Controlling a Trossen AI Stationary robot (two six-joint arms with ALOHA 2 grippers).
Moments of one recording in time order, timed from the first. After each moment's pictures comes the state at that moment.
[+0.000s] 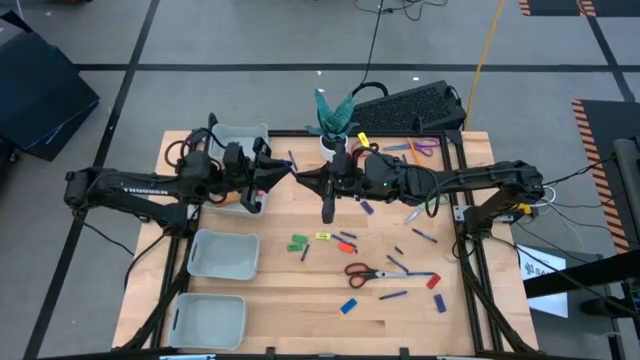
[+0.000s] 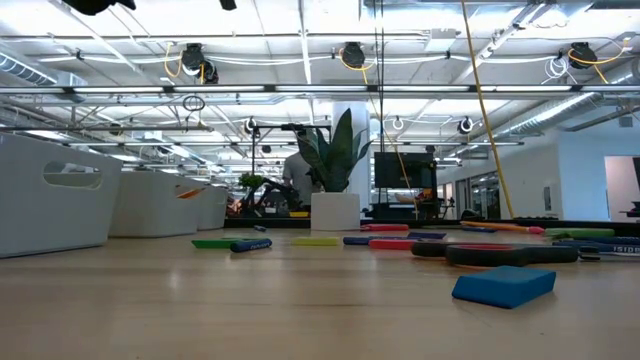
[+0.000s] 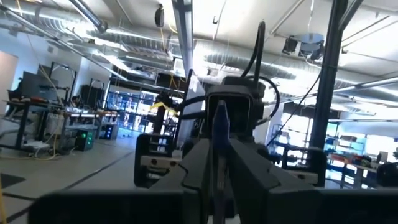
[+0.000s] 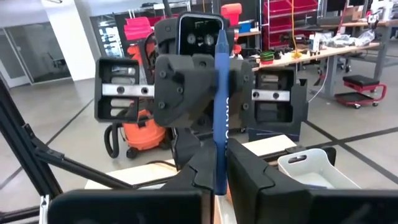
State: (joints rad) left arm 0.10 1.09 0.71 0.80 0.08 -0.24; right arm 0.05 1.57 1.38 0.16 0.19 0.16
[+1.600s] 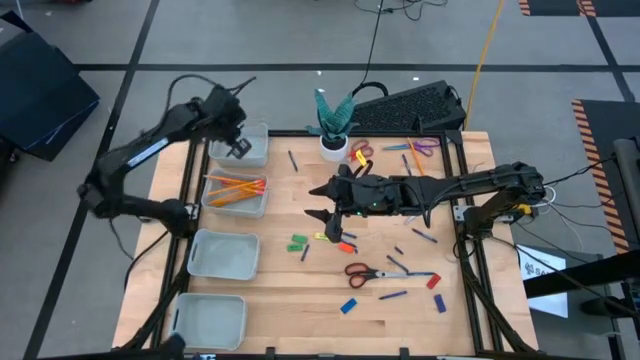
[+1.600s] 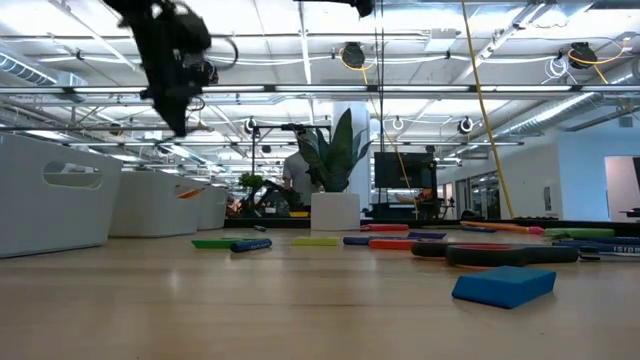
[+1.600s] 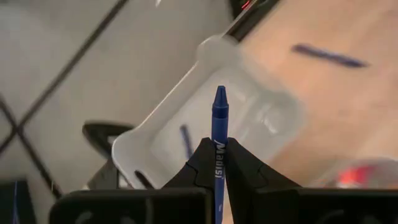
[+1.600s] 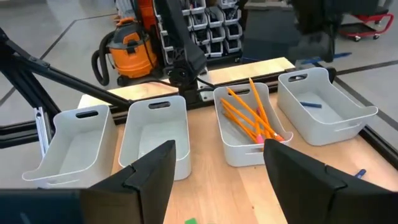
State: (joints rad) left arm 0.87 1.31 1.17 -0.92 -0.18 0.18; right arm 0.12 1.57 1.39 -0.19 0.24 0.23
